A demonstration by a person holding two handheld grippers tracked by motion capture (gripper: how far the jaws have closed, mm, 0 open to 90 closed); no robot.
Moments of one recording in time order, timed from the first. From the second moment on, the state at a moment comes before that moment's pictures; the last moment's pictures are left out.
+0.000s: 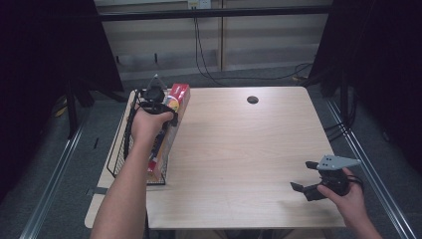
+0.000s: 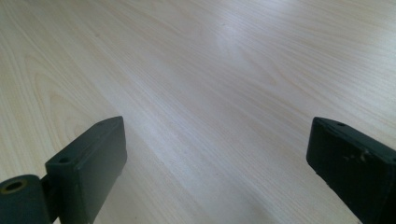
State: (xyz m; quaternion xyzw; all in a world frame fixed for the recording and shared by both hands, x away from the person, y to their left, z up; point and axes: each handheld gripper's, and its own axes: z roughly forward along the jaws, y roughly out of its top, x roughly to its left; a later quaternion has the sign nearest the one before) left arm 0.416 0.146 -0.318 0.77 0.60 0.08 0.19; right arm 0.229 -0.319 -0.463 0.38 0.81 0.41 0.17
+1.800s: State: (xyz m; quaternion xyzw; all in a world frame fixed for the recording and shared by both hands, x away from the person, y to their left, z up) left arm 0.413 0.197 -0.335 0.71 0.67 0.11 0.19; right arm 0.228 -0.319 -0.463 0.38 0.81 0.41 0.17
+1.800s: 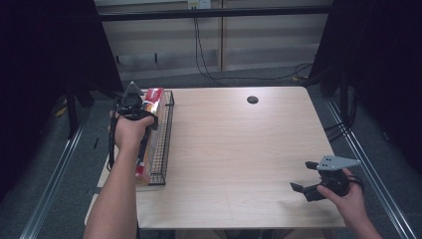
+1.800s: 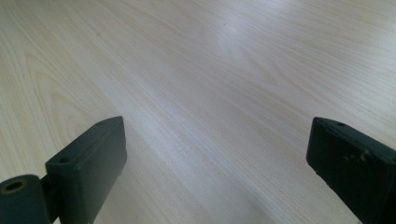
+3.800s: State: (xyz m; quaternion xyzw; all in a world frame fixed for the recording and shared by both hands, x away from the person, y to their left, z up) left arm 0.427 0.227 -0.380 0.69 0.69 0.09 0.17; right arm 0.230 -0.317 -0.467 0.38 0.82 0.40 0.17
